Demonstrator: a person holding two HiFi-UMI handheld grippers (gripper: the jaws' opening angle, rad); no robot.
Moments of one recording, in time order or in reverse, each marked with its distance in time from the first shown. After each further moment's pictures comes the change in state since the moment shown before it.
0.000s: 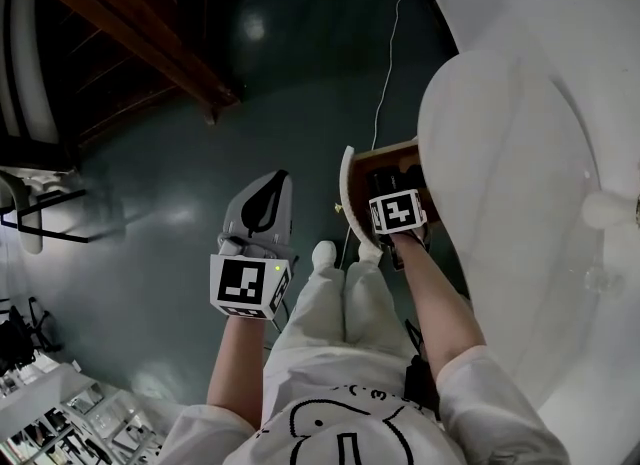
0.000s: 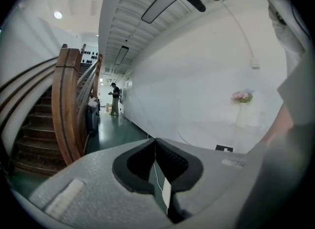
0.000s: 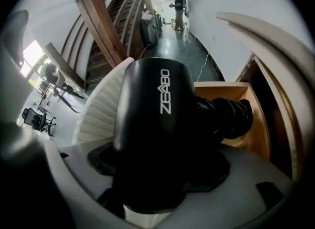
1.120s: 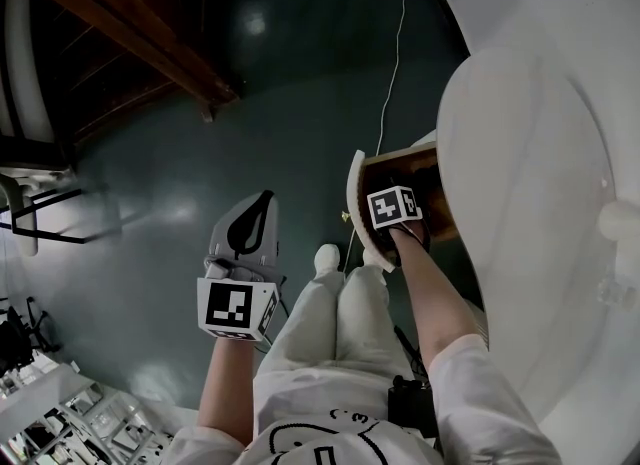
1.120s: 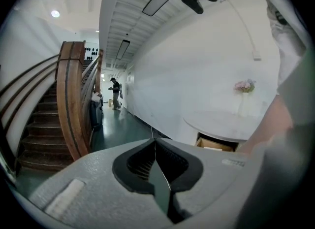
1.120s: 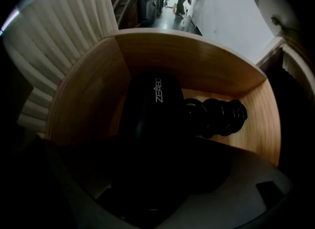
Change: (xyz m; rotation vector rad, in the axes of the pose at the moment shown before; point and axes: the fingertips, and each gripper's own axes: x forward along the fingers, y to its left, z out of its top) left arm -0.005 0.030 -0.051 0.010 0.073 0.029; right arm 0.079 -0.036 -0.028 -0.073 0.220 -0.207
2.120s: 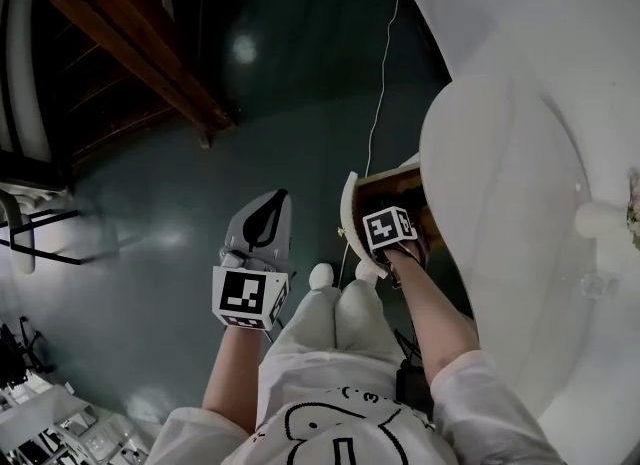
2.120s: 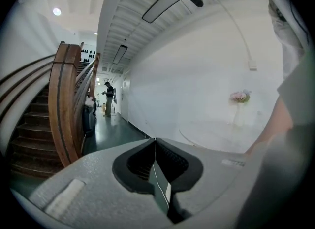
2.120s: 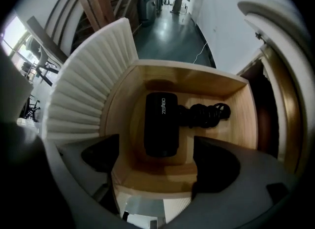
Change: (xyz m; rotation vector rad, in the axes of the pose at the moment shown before) left arm 0.007 0.001 0.041 -0.006 -0.080 -0.073; right arm -0.062 0.018 -0.010 0.011 0.020 0.040
